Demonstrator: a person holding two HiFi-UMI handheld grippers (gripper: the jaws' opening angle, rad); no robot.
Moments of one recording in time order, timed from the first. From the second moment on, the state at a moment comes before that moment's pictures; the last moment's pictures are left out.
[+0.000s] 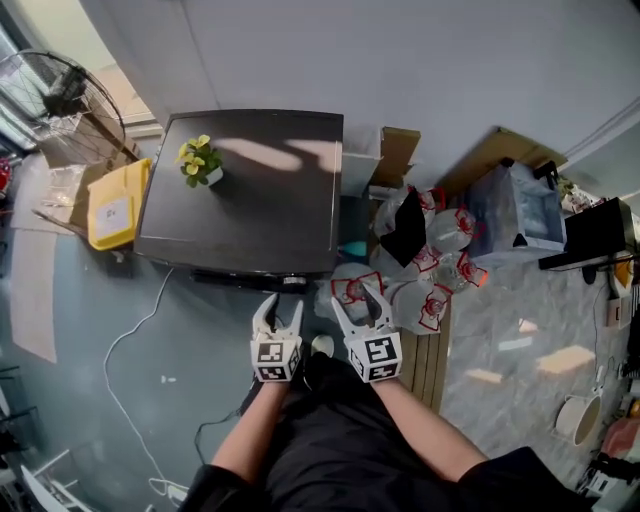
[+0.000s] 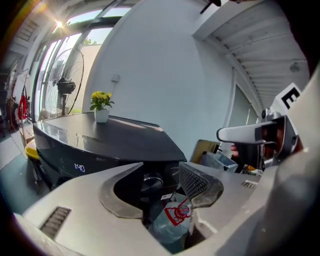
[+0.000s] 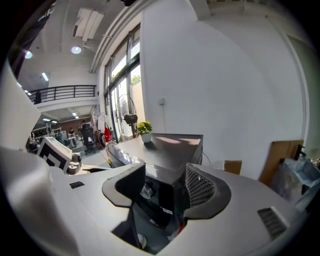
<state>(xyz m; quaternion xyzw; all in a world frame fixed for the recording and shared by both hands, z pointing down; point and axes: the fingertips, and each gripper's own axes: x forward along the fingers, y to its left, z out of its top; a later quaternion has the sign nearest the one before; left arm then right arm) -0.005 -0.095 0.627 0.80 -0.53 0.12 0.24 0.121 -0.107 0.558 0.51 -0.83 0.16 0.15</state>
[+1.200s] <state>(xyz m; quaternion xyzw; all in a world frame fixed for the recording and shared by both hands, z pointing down) 0.003 -0.124 0.701 0.77 -0.56 0.13 0.29 0.106 -0.099 0.627 0.48 -0.83 0.21 0.19</state>
